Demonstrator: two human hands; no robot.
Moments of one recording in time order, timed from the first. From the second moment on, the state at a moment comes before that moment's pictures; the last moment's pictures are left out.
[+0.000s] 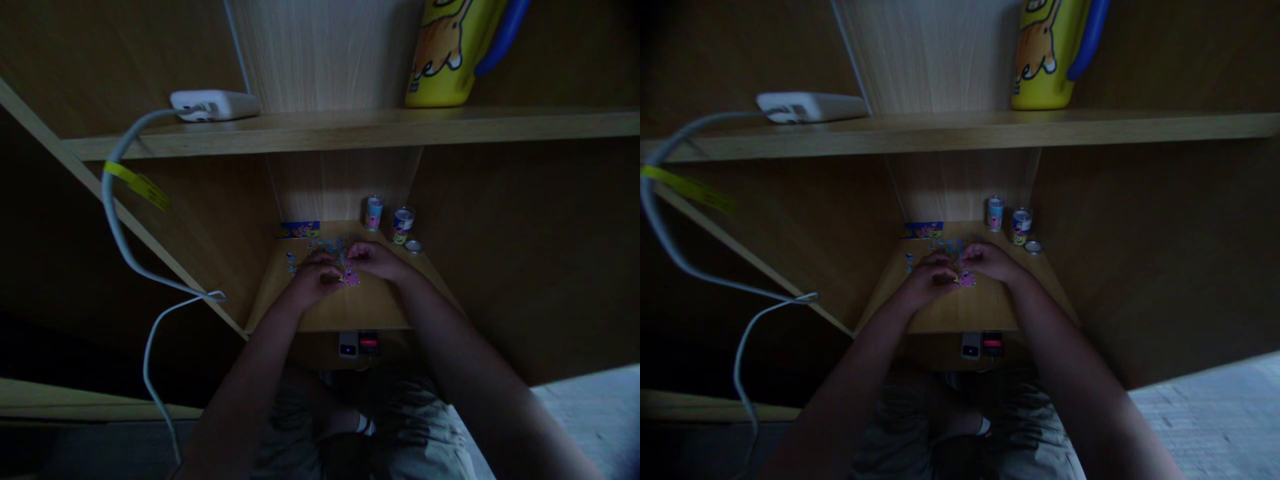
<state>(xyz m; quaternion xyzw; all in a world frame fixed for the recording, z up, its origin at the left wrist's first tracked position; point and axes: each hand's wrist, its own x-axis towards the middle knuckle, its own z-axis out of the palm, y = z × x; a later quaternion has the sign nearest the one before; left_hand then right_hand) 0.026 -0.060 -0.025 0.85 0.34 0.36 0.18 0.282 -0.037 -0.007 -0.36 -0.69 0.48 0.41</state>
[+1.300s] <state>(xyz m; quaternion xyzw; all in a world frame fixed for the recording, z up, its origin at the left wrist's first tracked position) 0.033 -0.071 -0.017 0.88 0.31 0.33 0.15 0.300 -0.032 -0.016 -0.41 -0.82 0.29 0.28</state>
